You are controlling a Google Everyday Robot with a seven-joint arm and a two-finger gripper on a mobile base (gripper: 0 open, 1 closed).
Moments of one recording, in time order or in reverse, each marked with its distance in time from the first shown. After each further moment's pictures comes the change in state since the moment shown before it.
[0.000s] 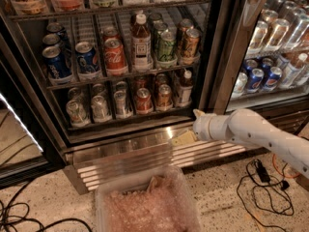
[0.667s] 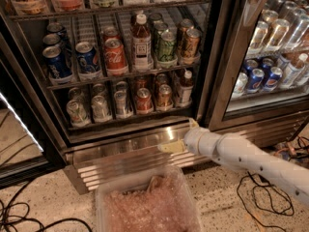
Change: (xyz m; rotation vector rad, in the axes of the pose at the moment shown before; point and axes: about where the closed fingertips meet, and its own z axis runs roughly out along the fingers) arm 0.011 0.026 0.031 0.106 -0.135 0.092
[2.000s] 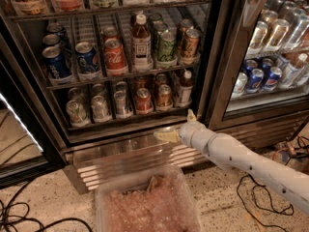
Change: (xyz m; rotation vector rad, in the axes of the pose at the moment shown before) arm -0.027 -0.027 0.021 0.138 -0.128 0.006
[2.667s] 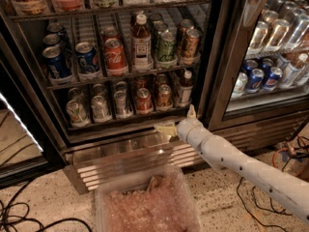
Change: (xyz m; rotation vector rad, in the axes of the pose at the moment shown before) arm -0.006 -0.028 0.027 0.130 -0.089 -0.018
